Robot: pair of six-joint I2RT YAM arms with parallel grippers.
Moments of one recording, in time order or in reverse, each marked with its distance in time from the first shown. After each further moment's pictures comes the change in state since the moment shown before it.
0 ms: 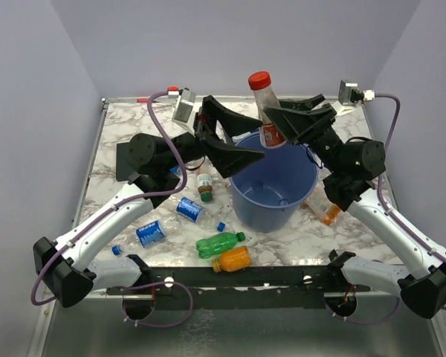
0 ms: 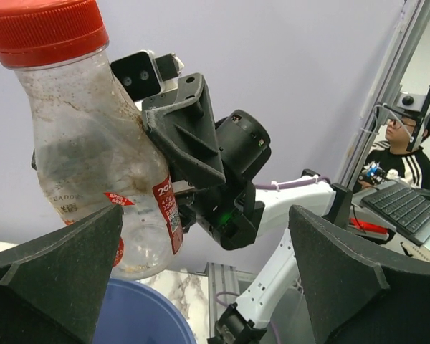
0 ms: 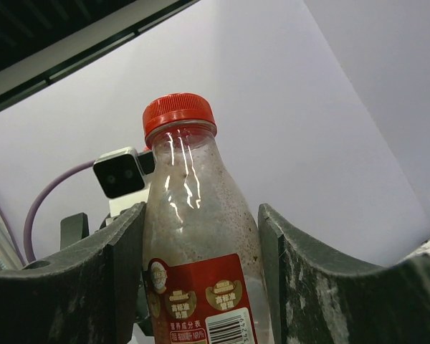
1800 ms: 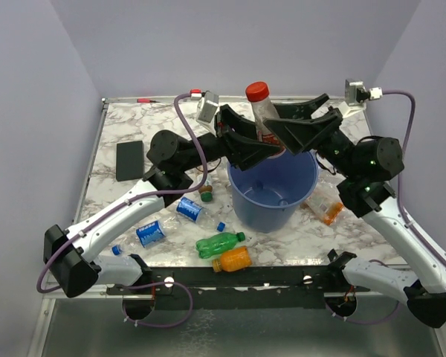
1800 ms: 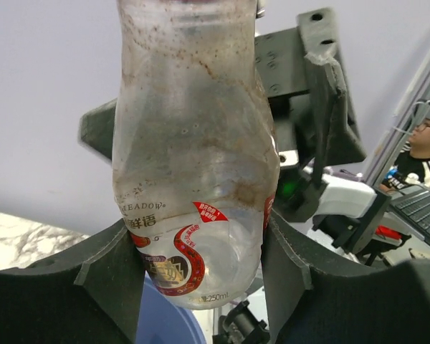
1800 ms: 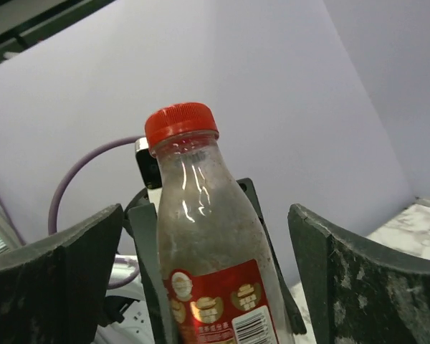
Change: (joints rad) left arm -0.073 0.087 0.018 -0.027 -0.104 0.060; right arm 0.022 -0.069 0.079 -0.229 -0.038 -0.079
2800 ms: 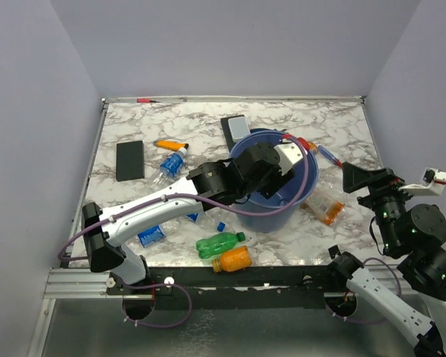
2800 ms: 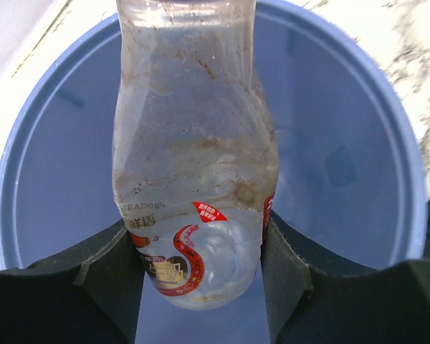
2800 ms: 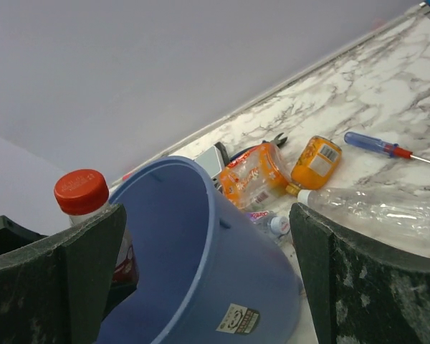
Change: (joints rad) left arm -0.338 0.266 0.420 -1.205 -0.810 0.683; right arm 0.000 -0.640 -0.119 -1.137 0.977 -0.226
